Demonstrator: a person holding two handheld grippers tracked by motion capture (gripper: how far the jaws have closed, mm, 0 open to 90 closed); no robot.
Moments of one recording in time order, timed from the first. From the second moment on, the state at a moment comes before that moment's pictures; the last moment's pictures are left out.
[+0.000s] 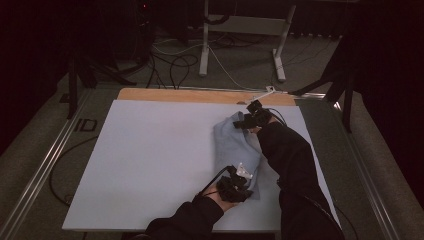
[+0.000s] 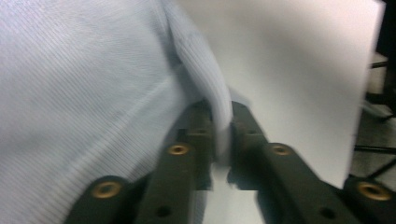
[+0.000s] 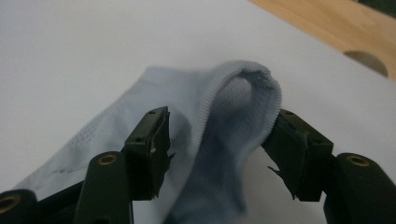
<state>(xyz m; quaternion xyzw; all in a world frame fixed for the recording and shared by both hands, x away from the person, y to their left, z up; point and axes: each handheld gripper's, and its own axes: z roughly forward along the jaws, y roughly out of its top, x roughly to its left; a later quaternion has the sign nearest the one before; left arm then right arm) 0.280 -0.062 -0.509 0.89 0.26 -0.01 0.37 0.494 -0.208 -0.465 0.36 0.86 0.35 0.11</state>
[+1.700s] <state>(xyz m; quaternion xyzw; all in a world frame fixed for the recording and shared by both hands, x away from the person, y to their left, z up) 0.266 0.073 -0.476 0.83 0.23 0.09 0.51 0.424 -0.227 -0.494 0.40 0.84 0.36 0.02</state>
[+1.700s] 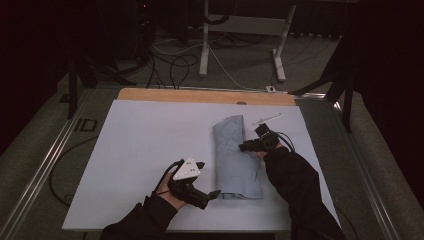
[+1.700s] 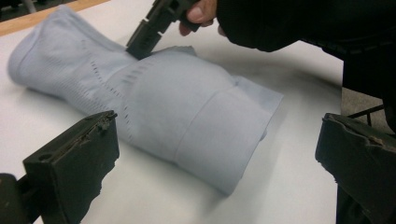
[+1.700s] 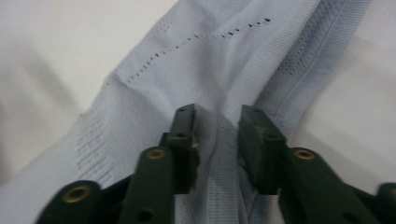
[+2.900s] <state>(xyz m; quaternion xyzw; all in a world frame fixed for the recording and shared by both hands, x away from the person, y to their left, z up) 0.266 0.125 -0.484 0.81 0.24 0.13 0.52 0.415 -0.220 -0.511 0.41 0.85 0.31 0.10</state>
